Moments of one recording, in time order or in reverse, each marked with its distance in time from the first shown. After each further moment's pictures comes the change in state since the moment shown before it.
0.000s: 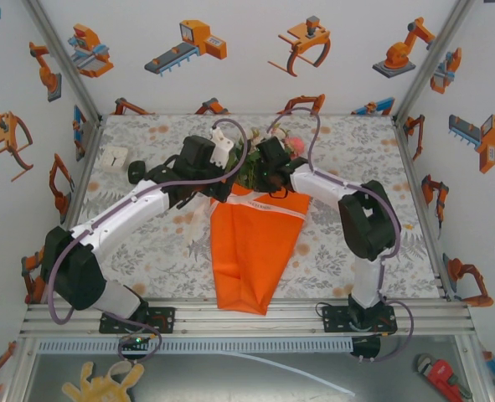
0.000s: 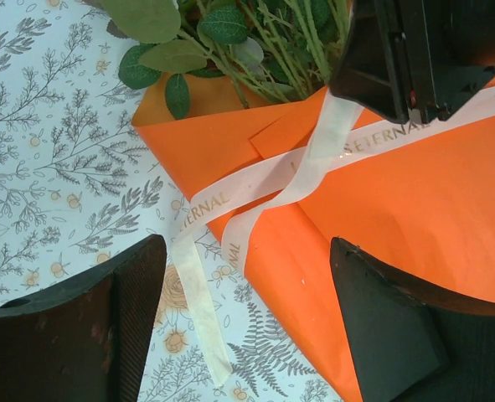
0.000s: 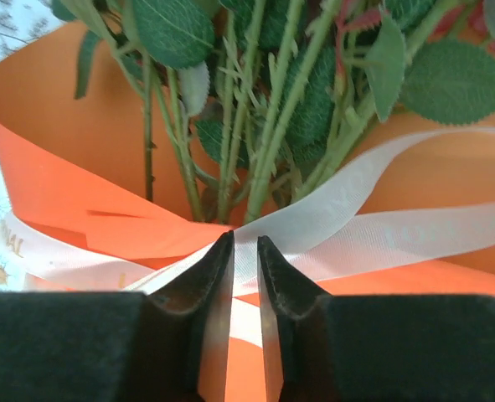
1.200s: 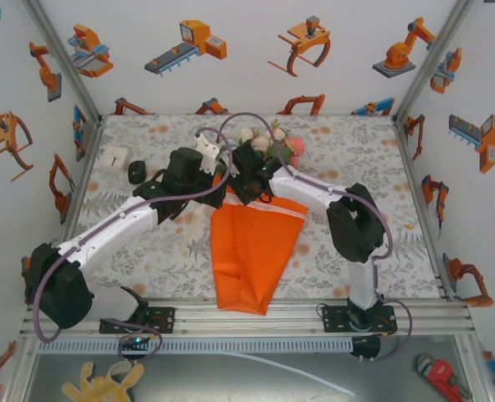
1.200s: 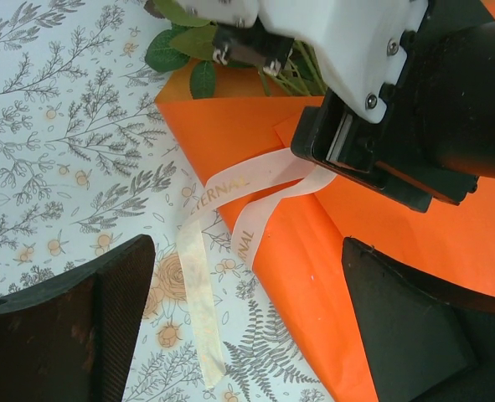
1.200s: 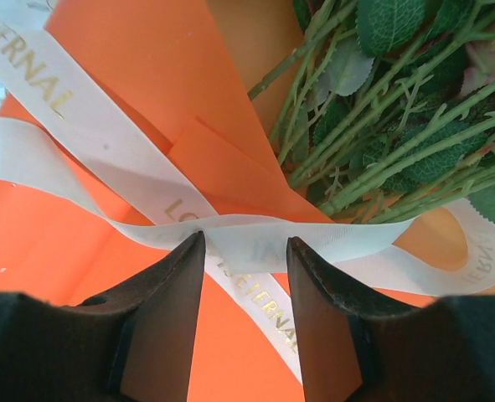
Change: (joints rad) left arm 0.021 -0.136 -0.184 0.129 -0.043 -0.069; right arm 0.162 0.058 0.154 -0.168 0.061 -0.614
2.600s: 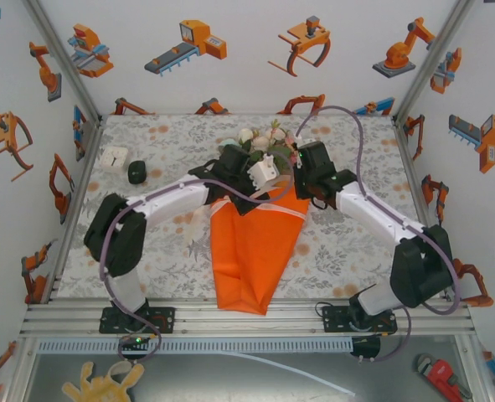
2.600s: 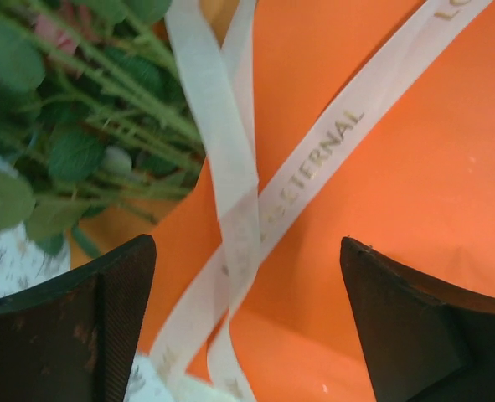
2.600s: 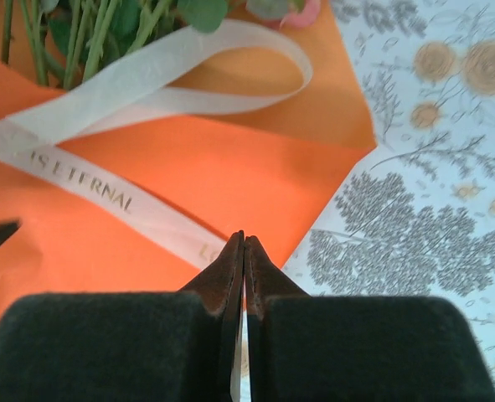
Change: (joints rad) left arm -0.120 0.482 0.291 0.001 0.251 0.555; right arm -0.277 -0.525 -0.456 0.084 0.027 0.243
